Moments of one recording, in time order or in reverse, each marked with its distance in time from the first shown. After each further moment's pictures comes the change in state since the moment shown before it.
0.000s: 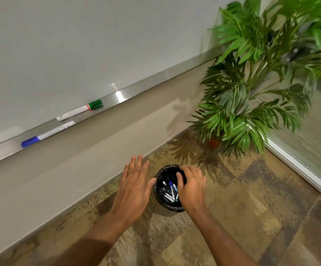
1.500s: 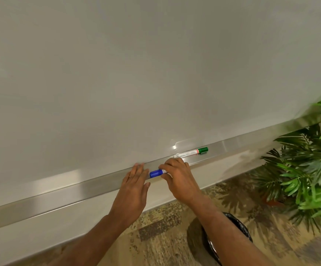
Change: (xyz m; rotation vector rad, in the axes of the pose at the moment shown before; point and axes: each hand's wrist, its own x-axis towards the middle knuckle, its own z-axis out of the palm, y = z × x) left_hand -0.032 -0.250 -0.184 -0.026 0.317 -0.197; right_hand 0.061 -0.373 0.062 -0.004 -0.297 -0.745
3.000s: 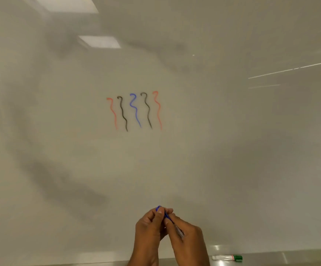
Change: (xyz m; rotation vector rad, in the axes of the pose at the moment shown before) left_hand -0.086 0.208 -0.354 -1.335 0.505 -0.390; right_hand -0.085 -0.279 -0.256 0.704 0.260 -0.084
